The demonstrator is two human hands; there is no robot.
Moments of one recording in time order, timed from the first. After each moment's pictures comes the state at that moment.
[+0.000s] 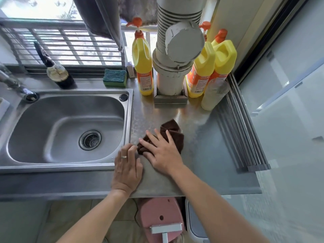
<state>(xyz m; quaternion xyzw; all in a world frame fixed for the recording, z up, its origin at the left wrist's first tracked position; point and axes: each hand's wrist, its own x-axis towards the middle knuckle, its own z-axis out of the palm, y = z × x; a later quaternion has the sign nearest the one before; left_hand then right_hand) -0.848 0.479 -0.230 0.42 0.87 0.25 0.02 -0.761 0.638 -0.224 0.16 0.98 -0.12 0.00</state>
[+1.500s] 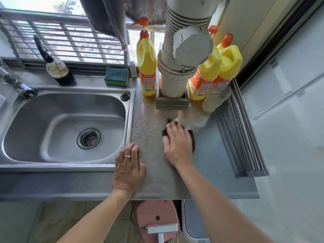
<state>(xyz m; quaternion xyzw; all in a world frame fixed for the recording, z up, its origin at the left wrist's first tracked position) -0.844 0.487 -0.217 0.41 0.89 0.17 0.04 -0.758 0.669 -0.210 0.38 0.91 -0.14 -0.07</state>
